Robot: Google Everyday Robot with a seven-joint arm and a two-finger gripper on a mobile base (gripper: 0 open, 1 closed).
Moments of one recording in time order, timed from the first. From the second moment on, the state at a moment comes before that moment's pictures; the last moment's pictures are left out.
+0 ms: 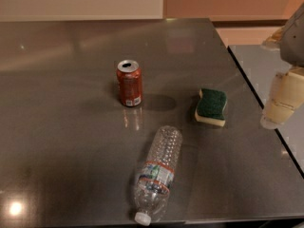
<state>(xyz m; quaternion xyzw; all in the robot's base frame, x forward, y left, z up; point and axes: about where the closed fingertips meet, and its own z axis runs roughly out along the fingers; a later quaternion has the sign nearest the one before) 0.438 -0.217 0.976 -0.60 0.78 -0.03 0.16</state>
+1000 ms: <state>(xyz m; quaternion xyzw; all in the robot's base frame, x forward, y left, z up) 0.440 -0.182 0.980 -0.68 0.71 0.01 0.18</state>
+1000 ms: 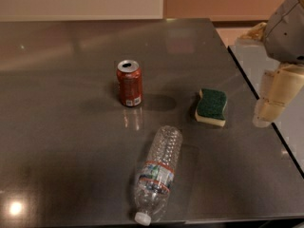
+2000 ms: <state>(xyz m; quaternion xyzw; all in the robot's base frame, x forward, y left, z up) 0.402 -0.107 0.959 -0.87 0.45 0.01 0.19</state>
